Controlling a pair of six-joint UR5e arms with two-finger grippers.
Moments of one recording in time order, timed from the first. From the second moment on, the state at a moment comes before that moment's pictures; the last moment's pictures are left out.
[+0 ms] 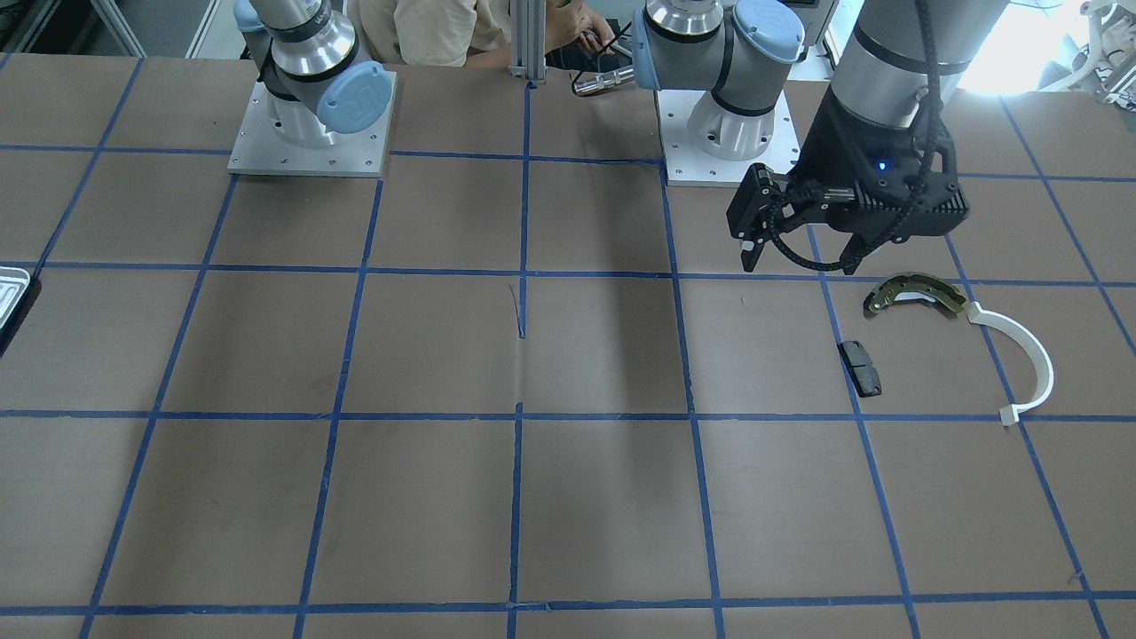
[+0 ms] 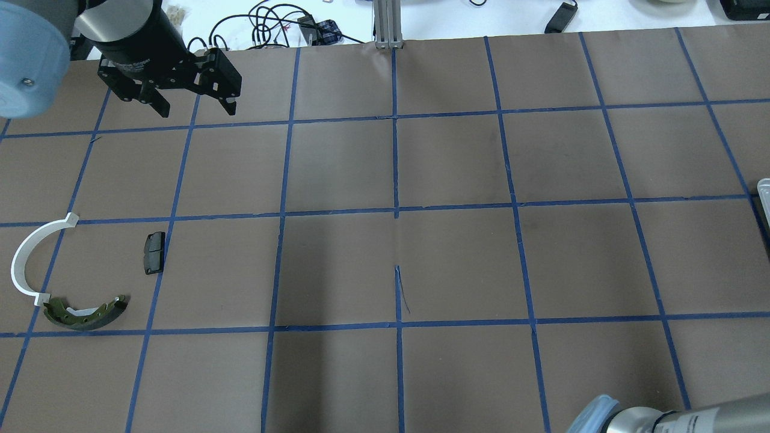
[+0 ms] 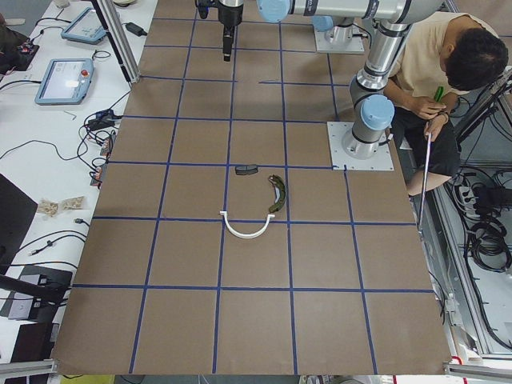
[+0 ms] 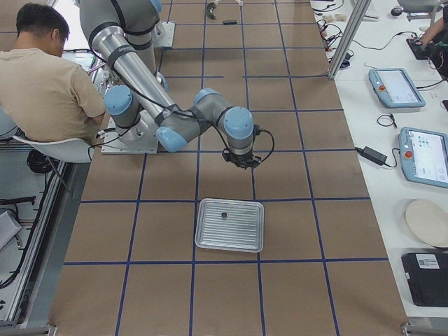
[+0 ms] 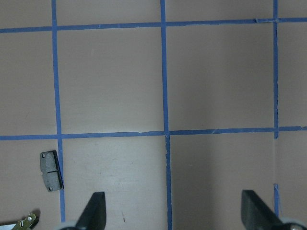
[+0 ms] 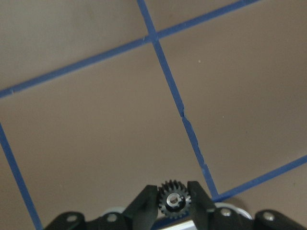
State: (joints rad) left arm -1.55 -1.62 -1.50 -1.48 1.57 0.04; right arm 0.81 -1.42 1.79 -1.94 -1.40 -1.91
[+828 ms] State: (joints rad) left arm -1.55 -1.61 -1.50 -1.48 1.57 0.04; right arm 1.50 -1.42 1.84 -2.02 -1.39 -0.59
